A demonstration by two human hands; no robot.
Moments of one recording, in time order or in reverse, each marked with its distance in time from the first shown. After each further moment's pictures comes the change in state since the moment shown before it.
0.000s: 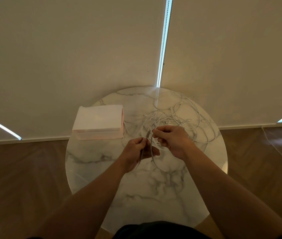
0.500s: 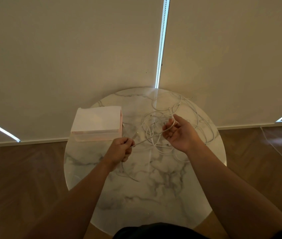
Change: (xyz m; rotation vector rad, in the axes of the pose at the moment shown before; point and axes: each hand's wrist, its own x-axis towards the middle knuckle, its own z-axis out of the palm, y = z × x) left_hand -0.001 0.009 -0.044 0.251 0.109 0.061; right_hand 0.018 -0.015 -0.029 0.627 0.016 0.213
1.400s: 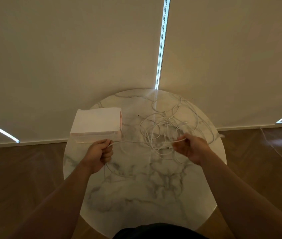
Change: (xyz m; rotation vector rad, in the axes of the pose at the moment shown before) left_hand 0.006 -0.011 -0.067 -0.375 0.052 -0.115; right_hand 0.006 -0.003 -0.060 -0.294 0.251 -0.027
